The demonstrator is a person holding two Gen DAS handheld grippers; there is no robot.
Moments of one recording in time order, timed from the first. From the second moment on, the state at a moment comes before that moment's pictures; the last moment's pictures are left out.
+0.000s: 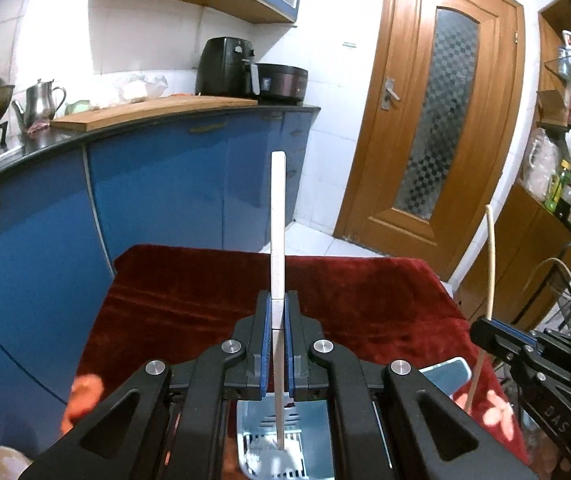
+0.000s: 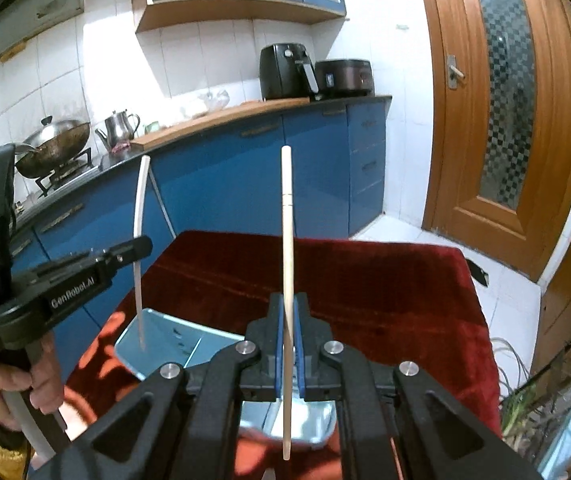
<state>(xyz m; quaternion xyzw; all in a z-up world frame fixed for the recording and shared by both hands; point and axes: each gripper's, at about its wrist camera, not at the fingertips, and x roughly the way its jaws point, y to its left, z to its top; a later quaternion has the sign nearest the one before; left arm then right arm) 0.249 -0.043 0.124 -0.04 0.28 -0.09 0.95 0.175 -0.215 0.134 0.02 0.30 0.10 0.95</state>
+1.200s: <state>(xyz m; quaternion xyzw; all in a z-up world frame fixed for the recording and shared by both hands) 0.212 -0.055 0.075 -0.01 0.21 -0.09 0.97 0.164 -0.212 0.084 0.03 0.19 0.11 0.98</state>
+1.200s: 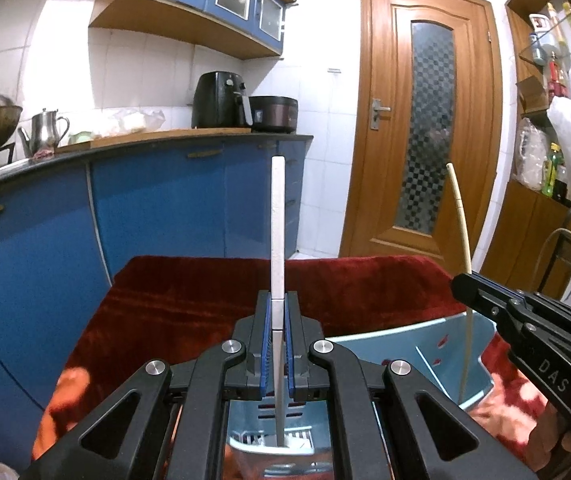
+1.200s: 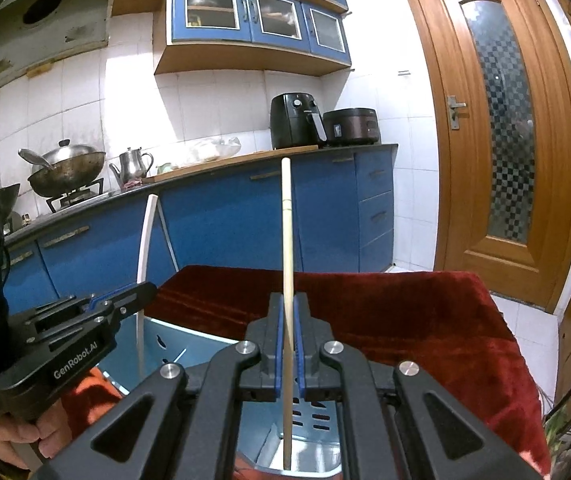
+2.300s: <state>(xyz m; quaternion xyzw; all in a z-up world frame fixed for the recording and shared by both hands) 0.172 -0.041 0.080 -0.01 0.25 -0.13 0.96 0.121 -0.207 0.077 0.03 0.22 0.13 0.97</state>
